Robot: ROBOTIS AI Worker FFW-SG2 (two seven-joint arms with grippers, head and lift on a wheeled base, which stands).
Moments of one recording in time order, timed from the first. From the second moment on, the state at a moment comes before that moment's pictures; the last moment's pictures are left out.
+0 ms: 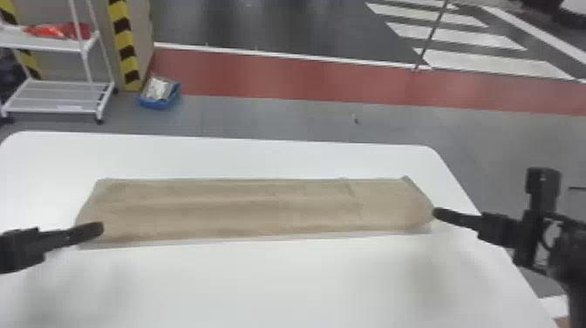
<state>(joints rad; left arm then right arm) -0.04 0.29 0.23 -1.74 0.43 1.06 -0.40 -0.13 -0.30 -0.57 -1.63 0.07 1.00 0.78</state>
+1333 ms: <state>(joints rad) -0.06 0.25 0.22 -1.75 0.44 1.11 -0.35 -0.14 -0.31 -0.57 -1.63 0.07 1.00 0.78</state>
